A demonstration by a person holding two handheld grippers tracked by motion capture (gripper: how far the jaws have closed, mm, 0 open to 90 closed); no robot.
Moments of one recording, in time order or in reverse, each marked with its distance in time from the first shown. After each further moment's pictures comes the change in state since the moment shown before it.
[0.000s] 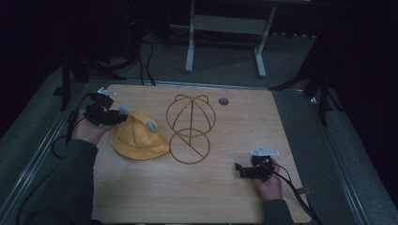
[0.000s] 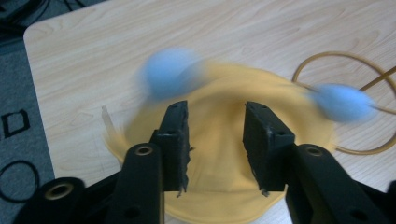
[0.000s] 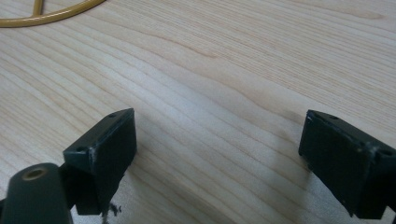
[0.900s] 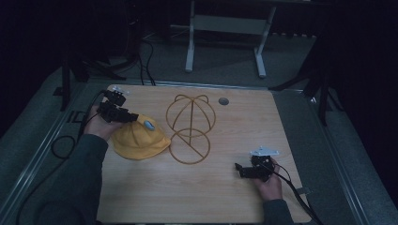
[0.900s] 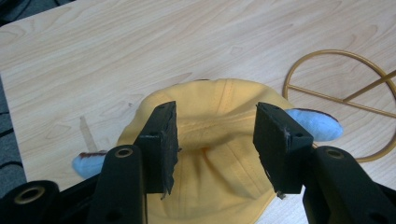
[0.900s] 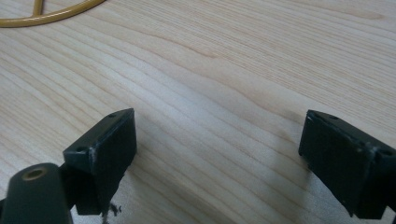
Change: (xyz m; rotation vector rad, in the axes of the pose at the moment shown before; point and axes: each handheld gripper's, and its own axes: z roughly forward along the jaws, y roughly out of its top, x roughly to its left) left arm -0.016 0.020 0.023 0.043 -0.030 0.023; right arm 0.000 0.000 0.000 0.000 0.000 0.000
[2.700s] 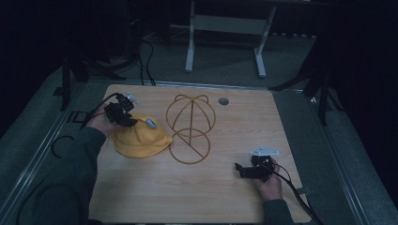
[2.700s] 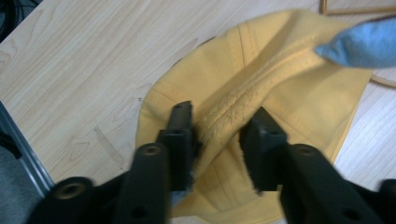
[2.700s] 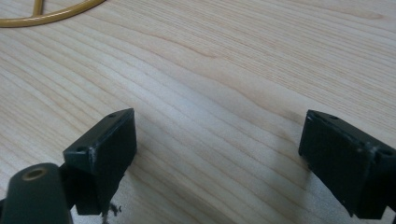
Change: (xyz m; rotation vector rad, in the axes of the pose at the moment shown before) left arm 0.008 -0.001 0.039 0.166 0.039 0.335; right arm 0.000 0.000 0.000 0.001 0.000 0.000
